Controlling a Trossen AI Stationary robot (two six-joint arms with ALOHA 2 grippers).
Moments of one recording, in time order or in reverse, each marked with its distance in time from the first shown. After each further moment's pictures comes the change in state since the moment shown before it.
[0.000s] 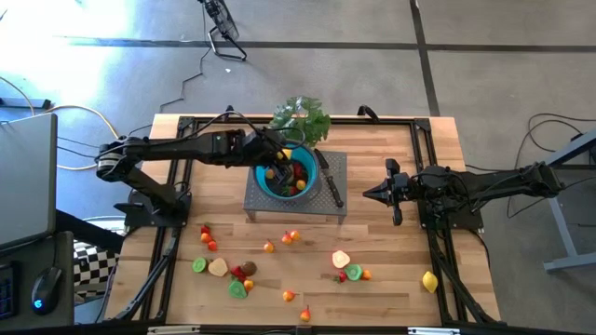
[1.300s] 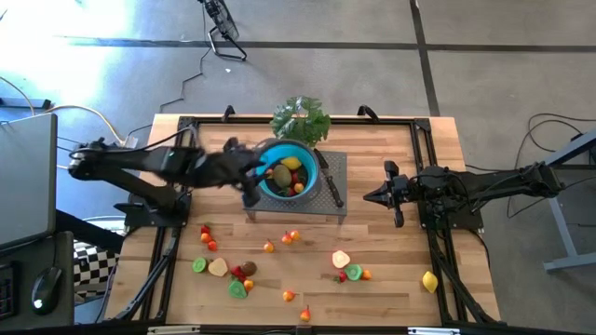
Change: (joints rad) left arm -0.299 -0.301 -0.071 -0.106 -0.228 0.043; right arm 0.000 0.000 0.000 -0.025 -0.047 -0.007
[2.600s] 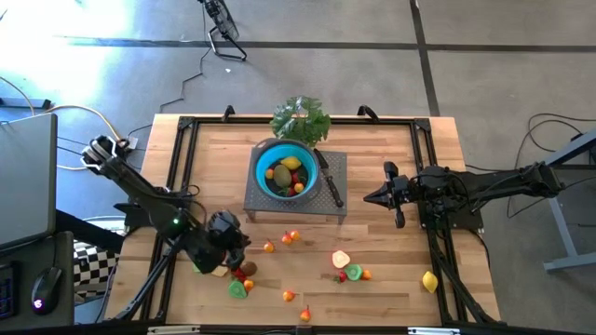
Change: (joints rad) left arm -0.568 0.111 -0.346 0.110 -0.072 -0.987; right arm 0.000 0.000 0.000 0.010 -0.027 0.006
